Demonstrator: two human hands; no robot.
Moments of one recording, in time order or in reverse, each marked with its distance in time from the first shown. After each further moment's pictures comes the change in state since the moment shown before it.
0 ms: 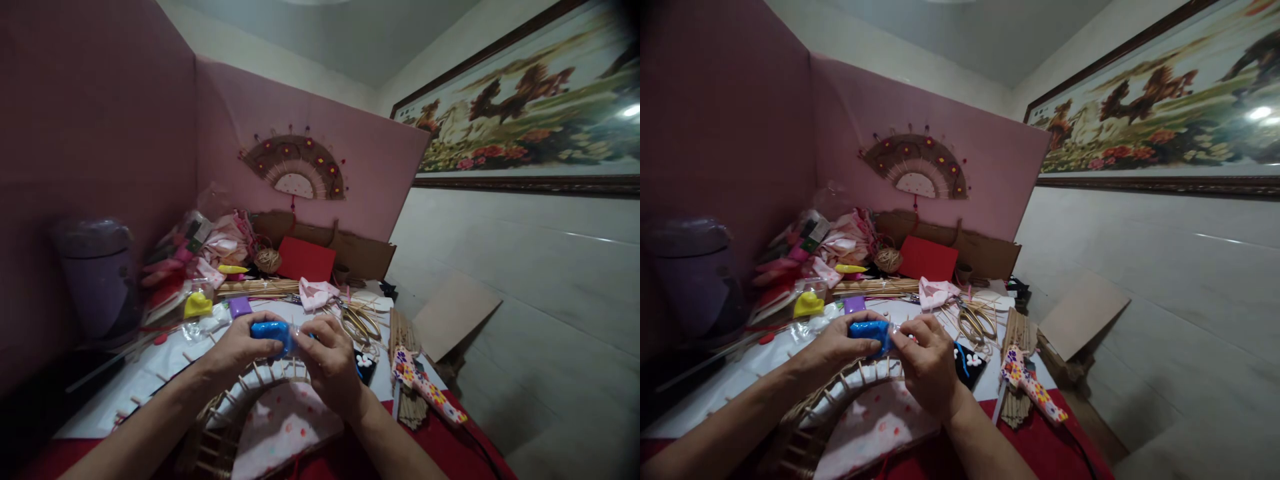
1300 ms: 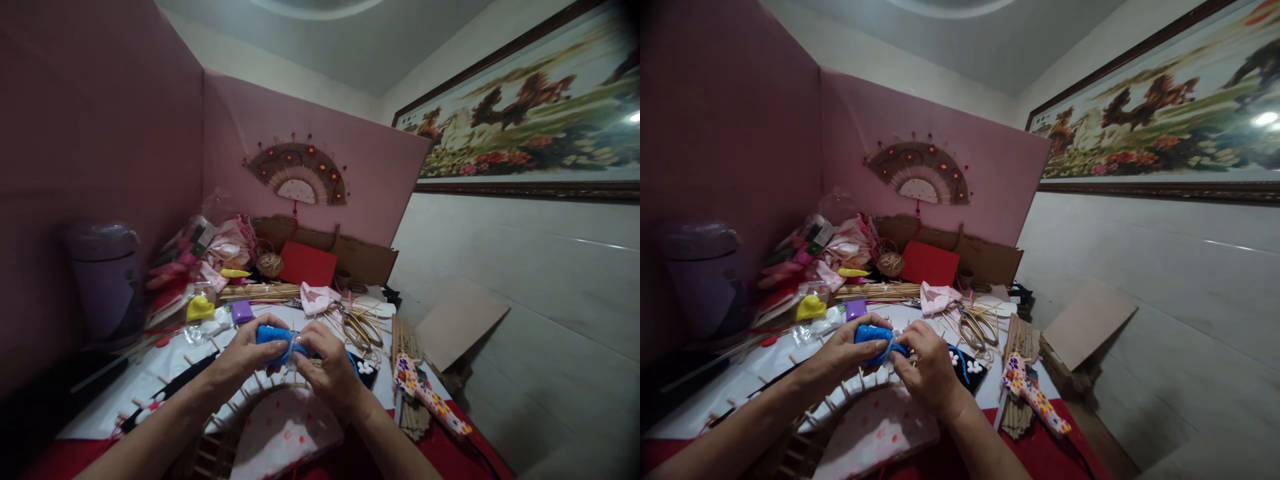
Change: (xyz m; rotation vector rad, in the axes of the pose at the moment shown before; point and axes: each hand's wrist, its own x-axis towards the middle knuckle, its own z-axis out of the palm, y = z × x) left_hand -0.003 -0.007 0.007 0.068 -0.034 0.068; right_hand 0.005 0.002 0.003 0.244 -0.136 0.266
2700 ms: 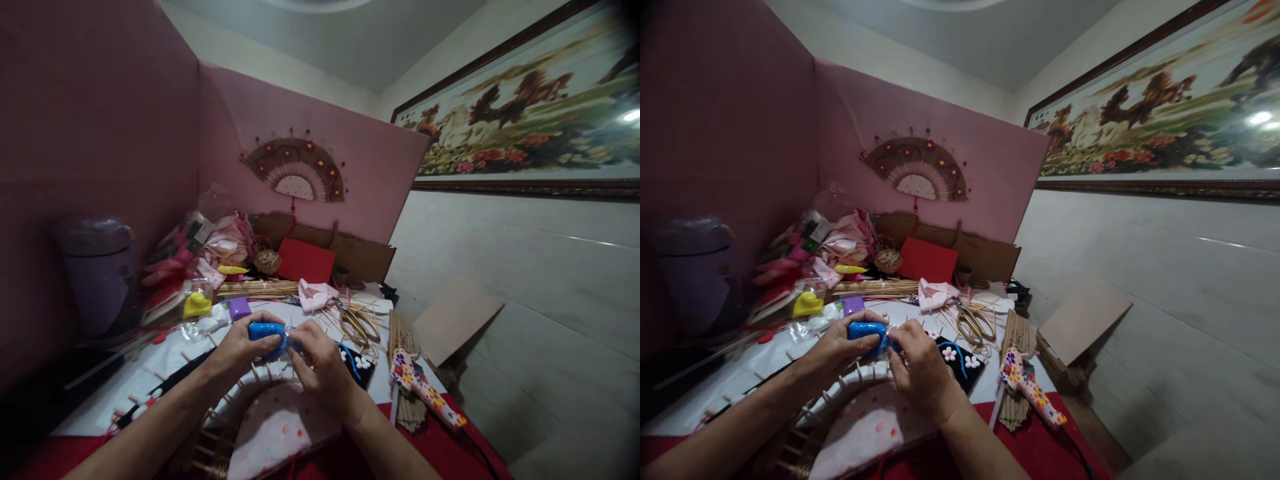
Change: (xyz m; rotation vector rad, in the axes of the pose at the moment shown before) left_hand 0.002 -0.003 -0.002 -0.122 0.102 -0.005; right_hand -0.003 -0.001 0.007 -0.039 -0.002 -0.060
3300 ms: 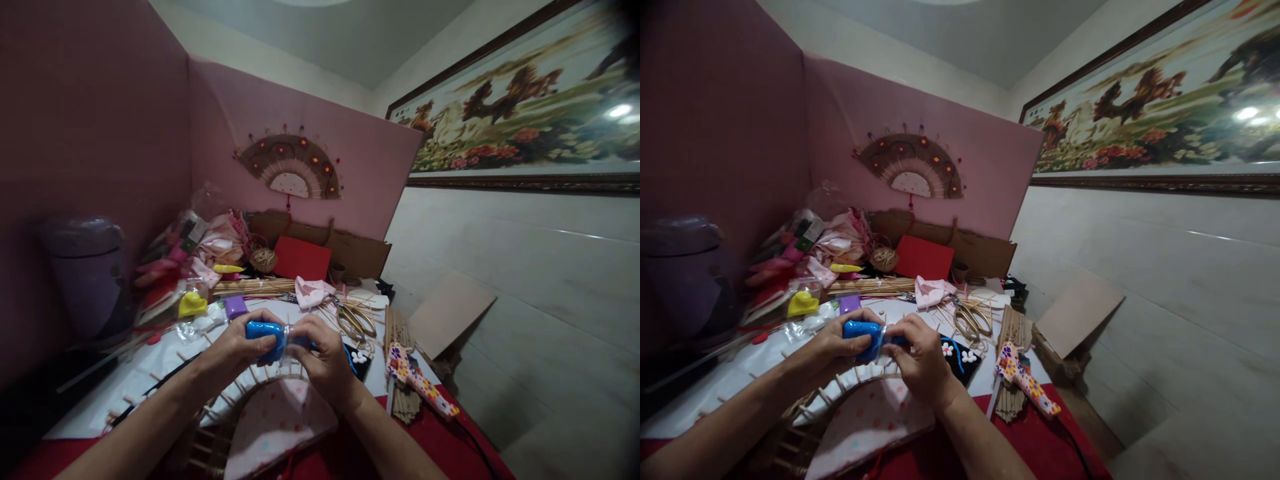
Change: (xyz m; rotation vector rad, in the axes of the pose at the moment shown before) left_hand -0.006 0.012 0.002 -0.006 -0.144 -0.050; right_hand 0.002 0.000 -0.004 0.258 0.117 0.086
